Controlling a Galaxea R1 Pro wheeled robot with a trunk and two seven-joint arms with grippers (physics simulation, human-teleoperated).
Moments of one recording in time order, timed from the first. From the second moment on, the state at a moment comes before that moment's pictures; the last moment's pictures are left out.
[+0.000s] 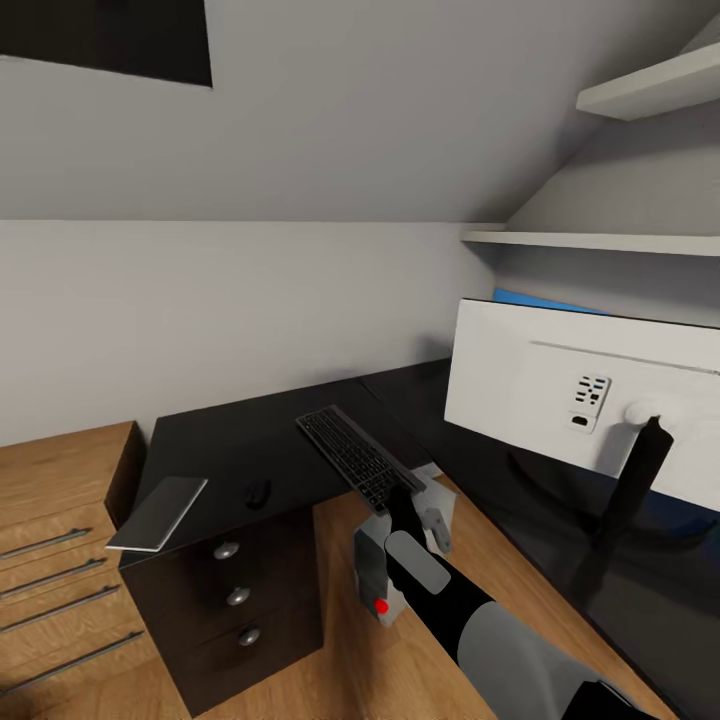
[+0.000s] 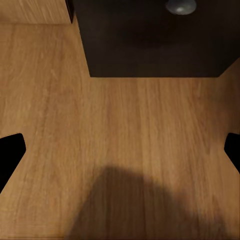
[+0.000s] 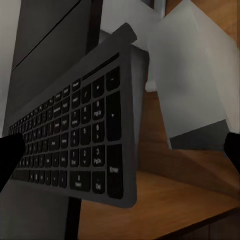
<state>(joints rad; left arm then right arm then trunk) -0.25 0.00 -0.73 -0.02 1.10 -0.56 0.08 -0.73 0.17 0.65 -0.60 -1.59 -0.54 -0.43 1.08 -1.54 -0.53</state>
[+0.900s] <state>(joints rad) -0.25 0.00 -0.73 -0.02 1.10 -0.55 0.08 -0.66 0.17 0.66 -0.45 -1.37 -0.55 -0.41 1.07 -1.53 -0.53</state>
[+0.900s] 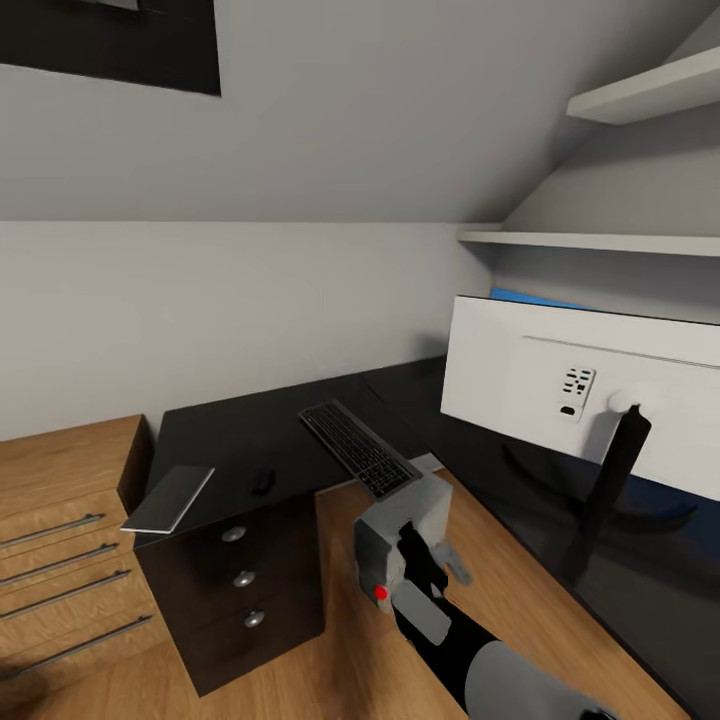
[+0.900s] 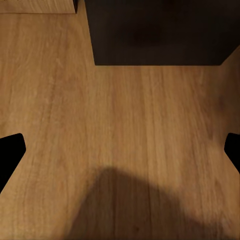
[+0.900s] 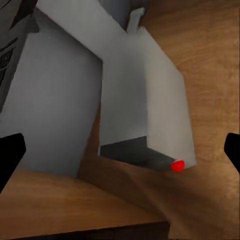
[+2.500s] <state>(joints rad) -0.25 0.00 -0.74 -0.02 1.10 -0.41 0.08 -0.41 0.15 0.68 0.02 -0.81 -0.56 -0.18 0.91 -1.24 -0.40</state>
